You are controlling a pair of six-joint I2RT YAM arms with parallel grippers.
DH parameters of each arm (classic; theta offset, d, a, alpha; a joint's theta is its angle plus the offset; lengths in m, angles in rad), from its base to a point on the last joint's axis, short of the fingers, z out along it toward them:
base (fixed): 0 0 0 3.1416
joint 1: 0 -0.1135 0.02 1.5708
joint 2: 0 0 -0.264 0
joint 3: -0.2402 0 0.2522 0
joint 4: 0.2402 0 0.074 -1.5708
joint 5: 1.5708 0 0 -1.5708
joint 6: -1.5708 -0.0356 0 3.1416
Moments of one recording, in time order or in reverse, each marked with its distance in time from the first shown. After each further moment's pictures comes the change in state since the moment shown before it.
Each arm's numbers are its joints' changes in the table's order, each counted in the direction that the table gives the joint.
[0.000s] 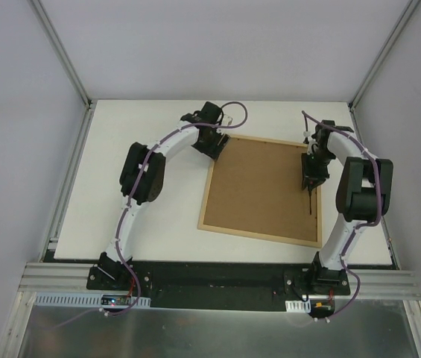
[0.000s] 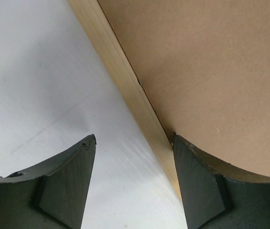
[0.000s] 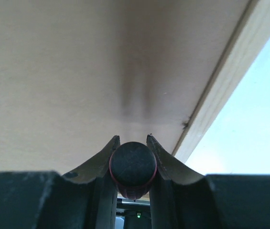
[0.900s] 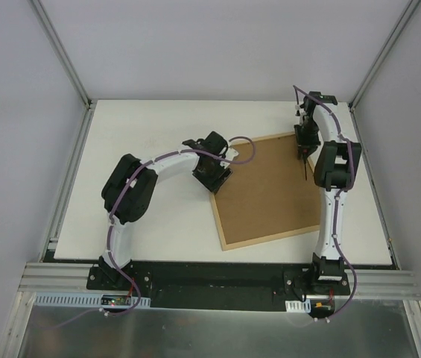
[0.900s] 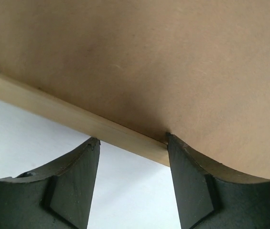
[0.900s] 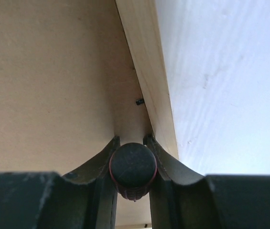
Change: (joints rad) left arm 0.139 -0.322 0.545 -0.061 0.032 -0.034; right arm -0.022 0.628 -0.945 0.311 0.132 -0.008
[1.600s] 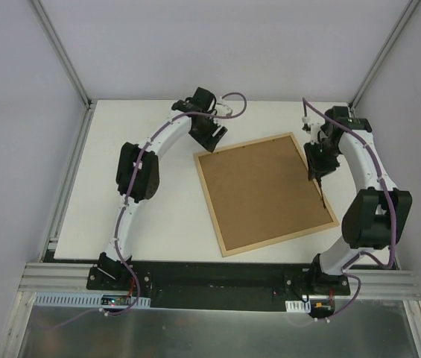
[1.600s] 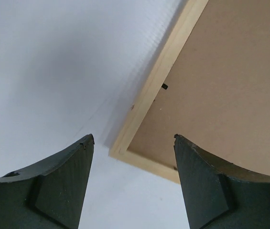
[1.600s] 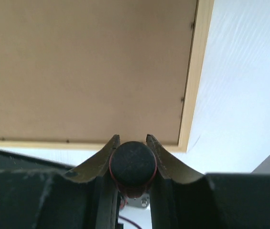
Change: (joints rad) left arm -0.195 0.251 -0.679 0.196 0.080 -0.173; right arm -0.024 -0.841 0.799 -0.142 -0.144 0.209
